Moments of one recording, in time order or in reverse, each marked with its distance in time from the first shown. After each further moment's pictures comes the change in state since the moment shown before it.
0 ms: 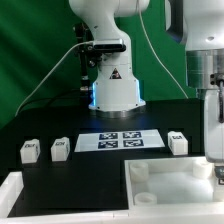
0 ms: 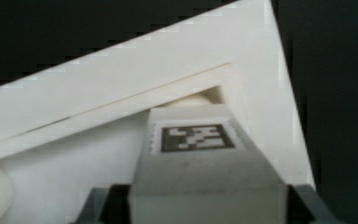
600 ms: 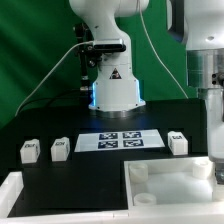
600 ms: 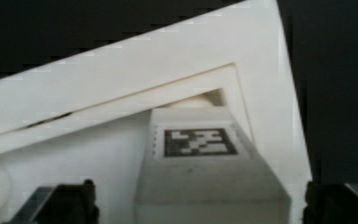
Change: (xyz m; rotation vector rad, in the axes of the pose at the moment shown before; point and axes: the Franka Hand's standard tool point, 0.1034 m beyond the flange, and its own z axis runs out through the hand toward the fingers) arm 0.000 0.001 0.000 0.004 0.006 -0.041
